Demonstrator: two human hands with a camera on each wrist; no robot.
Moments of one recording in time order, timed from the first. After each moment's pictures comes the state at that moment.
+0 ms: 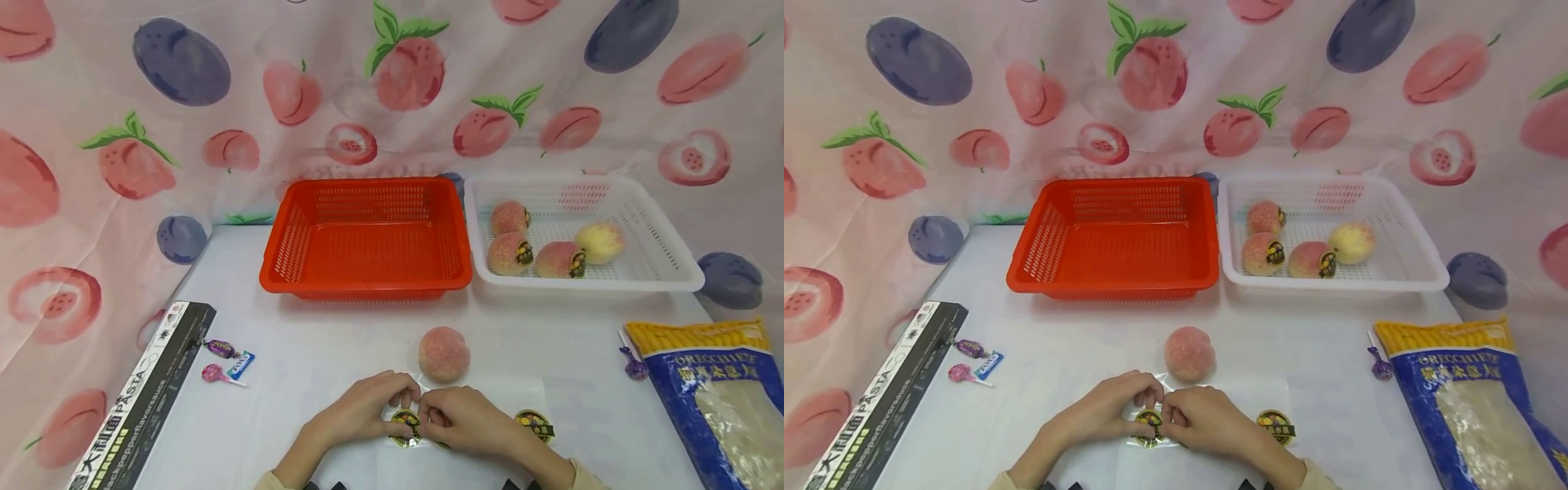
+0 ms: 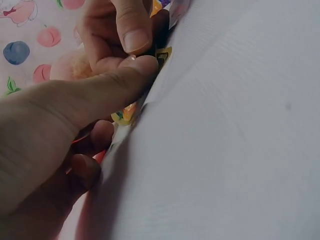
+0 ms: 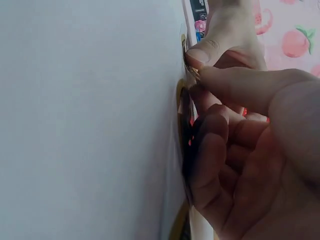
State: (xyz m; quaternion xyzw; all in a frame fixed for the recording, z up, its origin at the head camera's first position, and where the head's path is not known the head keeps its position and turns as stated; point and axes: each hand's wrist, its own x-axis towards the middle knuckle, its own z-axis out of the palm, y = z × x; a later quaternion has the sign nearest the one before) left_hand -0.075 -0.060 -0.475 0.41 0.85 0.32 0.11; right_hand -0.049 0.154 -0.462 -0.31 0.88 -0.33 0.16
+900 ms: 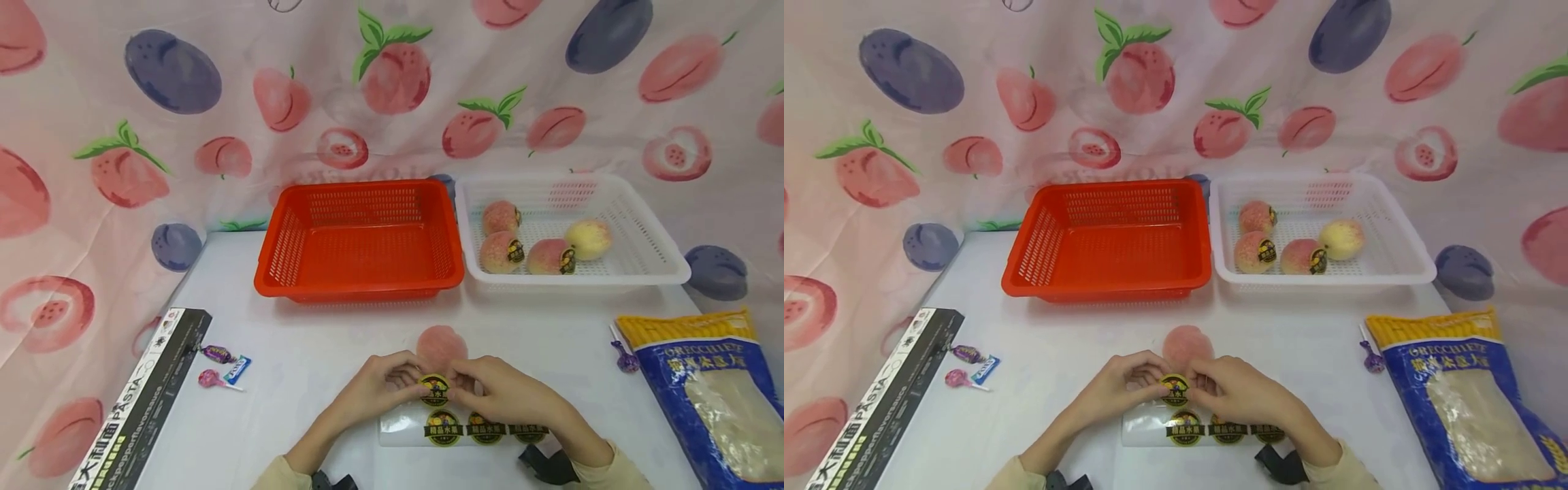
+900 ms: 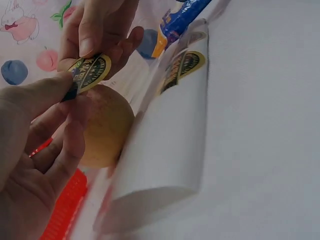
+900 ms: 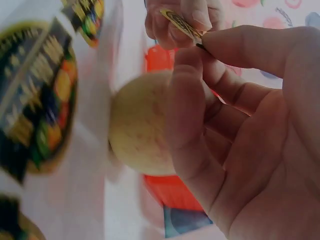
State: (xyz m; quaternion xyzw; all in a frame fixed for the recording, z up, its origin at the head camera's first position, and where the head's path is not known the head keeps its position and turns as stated) left_hand -0.089 -0.033 -0.460 0.37 0.75 0.53 0.13; right_hand -0.066 0.200 -0.417 -0.31 0.86 -0.37 0.18
